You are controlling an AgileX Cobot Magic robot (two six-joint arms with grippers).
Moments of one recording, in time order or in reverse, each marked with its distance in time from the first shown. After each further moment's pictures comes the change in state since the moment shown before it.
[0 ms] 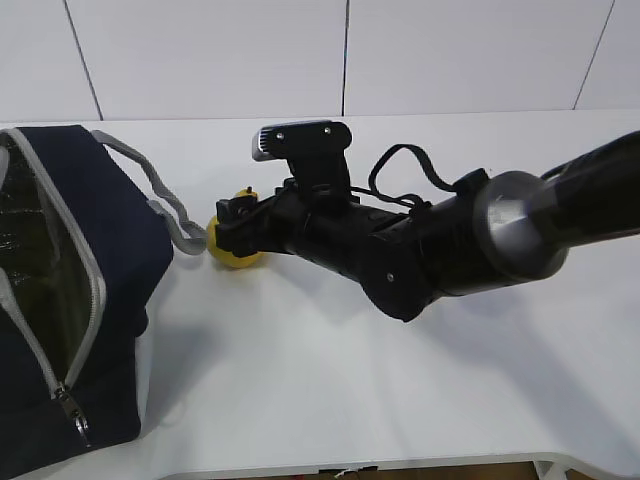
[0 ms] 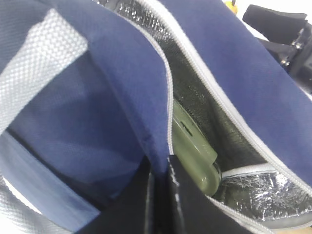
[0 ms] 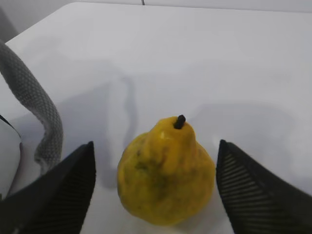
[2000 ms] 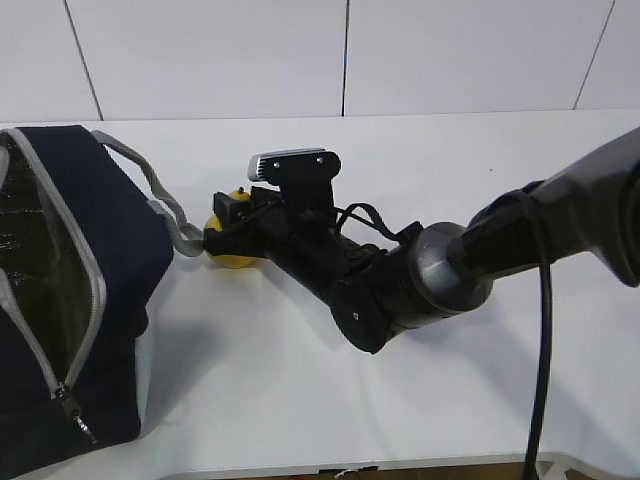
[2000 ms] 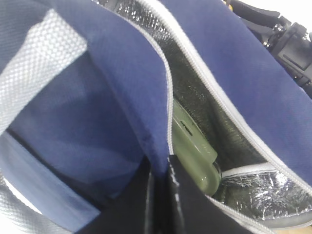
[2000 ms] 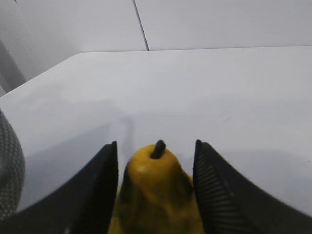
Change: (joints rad) left arm 0.000 0.000 0.000 0.000 0.000 0.004; right arm 0.000 0.223 -0.100 -0.008 -0.337 0.056
